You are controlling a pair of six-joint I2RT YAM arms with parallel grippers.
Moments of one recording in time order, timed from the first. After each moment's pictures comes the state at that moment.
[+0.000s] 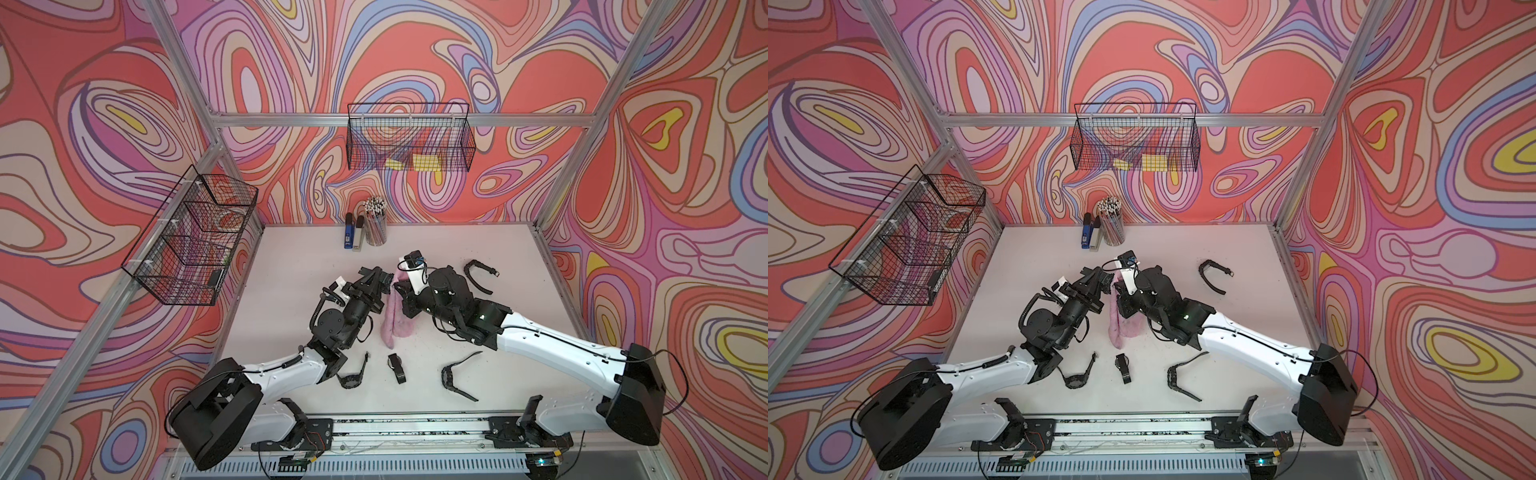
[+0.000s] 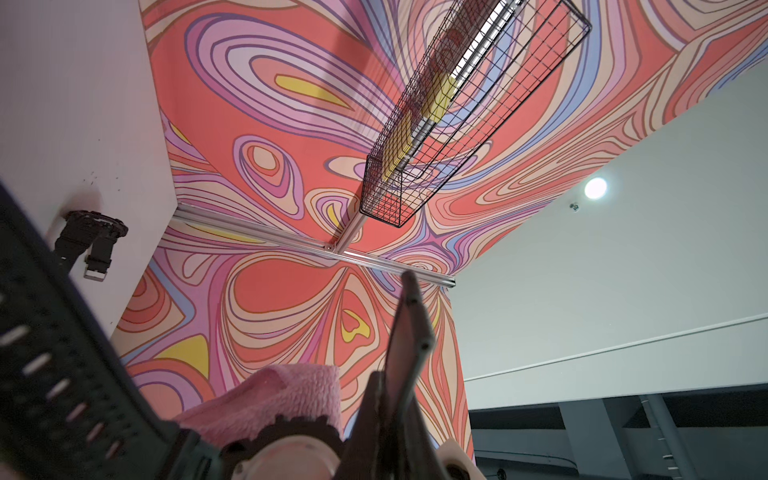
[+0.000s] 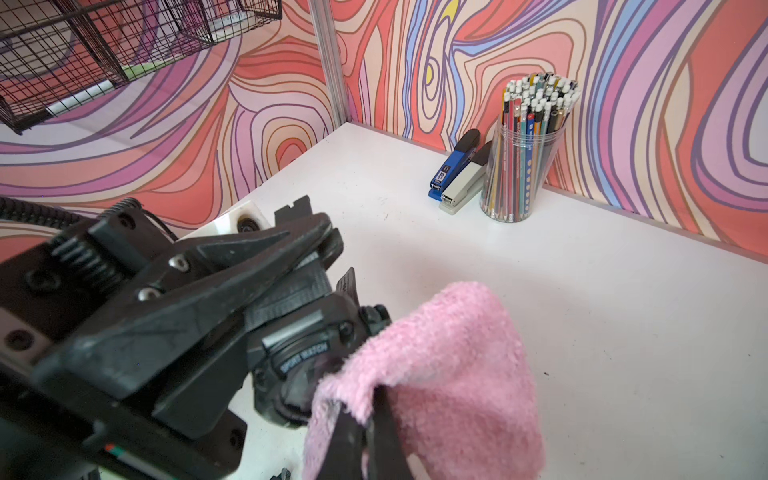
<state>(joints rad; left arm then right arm) -0.71 1.27 0.42 1.14 -0.21 -1.96 0.90 1.37 1.09 -0.09 0.12 0.17</state>
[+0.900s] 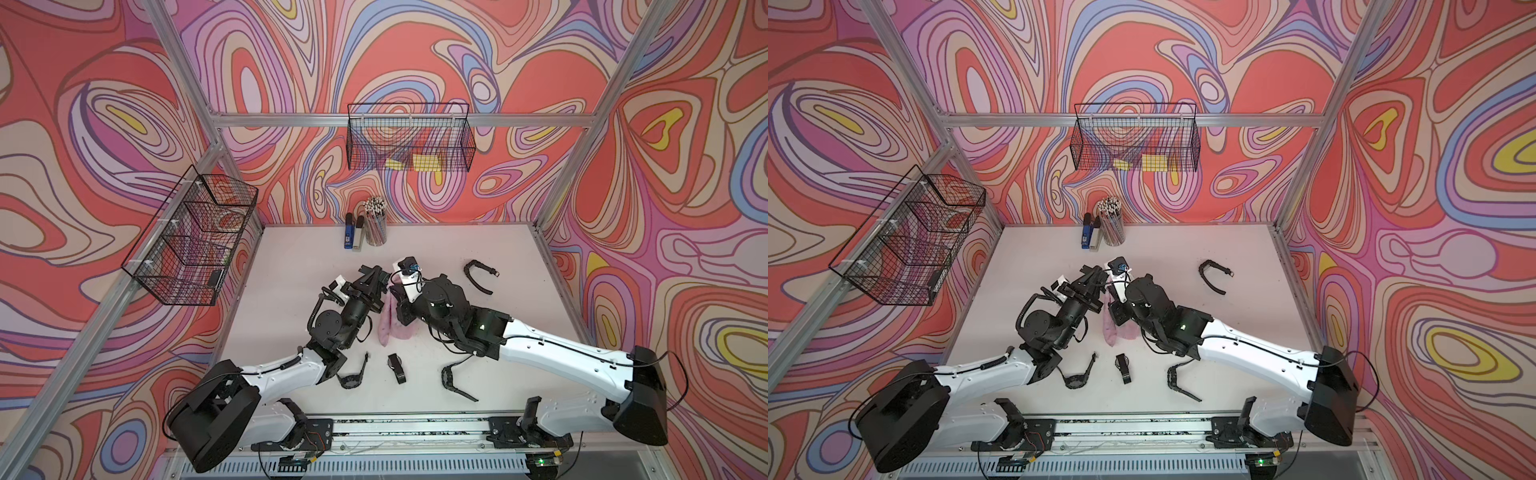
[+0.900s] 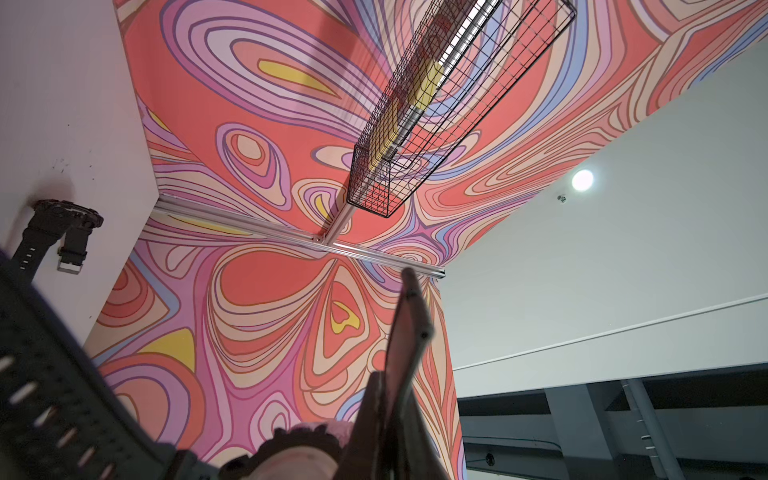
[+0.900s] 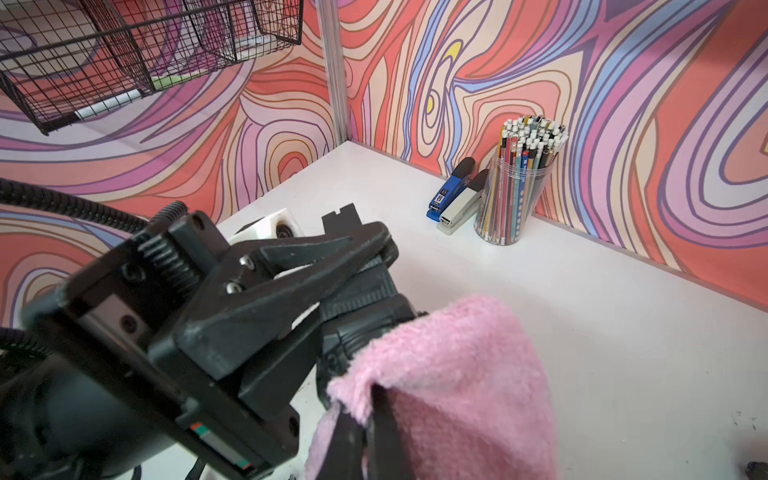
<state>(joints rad) -0.71 1.26 0.42 1.16 -0.20 -1.96 1.02 1.35 1.10 -0.10 0.28 0.16</state>
